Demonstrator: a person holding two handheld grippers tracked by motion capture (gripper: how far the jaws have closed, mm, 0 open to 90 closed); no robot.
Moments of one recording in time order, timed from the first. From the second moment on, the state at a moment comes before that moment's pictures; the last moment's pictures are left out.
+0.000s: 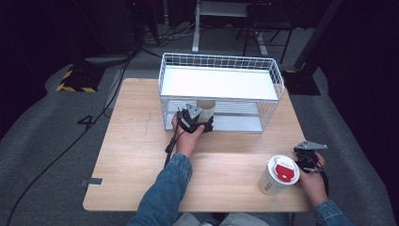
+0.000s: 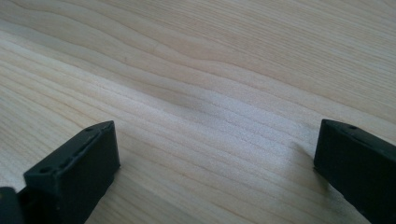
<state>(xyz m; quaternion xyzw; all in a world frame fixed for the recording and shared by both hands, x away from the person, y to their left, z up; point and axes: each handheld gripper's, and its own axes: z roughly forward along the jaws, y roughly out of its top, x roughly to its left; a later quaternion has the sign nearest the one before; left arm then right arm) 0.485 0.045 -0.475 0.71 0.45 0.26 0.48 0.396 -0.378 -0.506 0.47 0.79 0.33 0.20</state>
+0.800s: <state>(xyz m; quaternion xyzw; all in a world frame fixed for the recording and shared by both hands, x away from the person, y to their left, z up) 0.409 0.073 -0.435 0.74 0.39 0.28 0.47 0.396 -0.377 -0.506 0.47 0.79 0.33 0.20</state>
